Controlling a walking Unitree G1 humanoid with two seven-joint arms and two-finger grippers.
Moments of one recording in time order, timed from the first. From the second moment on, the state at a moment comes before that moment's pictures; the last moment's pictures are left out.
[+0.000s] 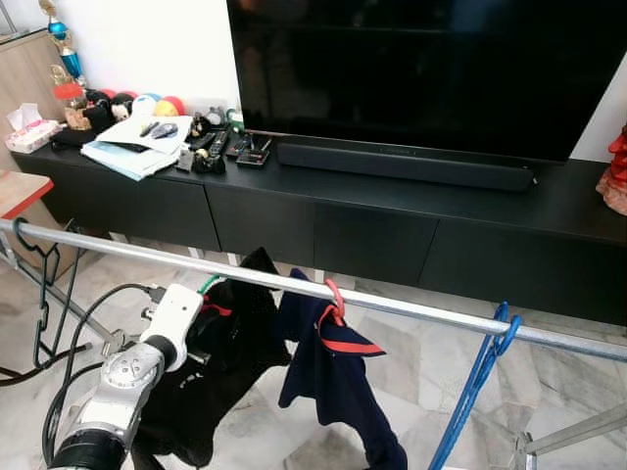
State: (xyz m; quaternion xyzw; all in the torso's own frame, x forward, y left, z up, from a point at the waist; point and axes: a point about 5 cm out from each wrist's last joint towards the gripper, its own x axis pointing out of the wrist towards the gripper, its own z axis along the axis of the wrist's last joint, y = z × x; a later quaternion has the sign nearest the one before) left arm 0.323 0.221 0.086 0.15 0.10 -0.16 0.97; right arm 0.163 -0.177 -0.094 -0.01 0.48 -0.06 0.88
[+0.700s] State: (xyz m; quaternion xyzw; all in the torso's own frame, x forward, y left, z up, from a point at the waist) left arm 0.332 0.238 0.110 0.17 0.05 -0.12 0.98; right arm 0.162 -0.171 -0.095 -0.01 0.48 -0.06 0.88
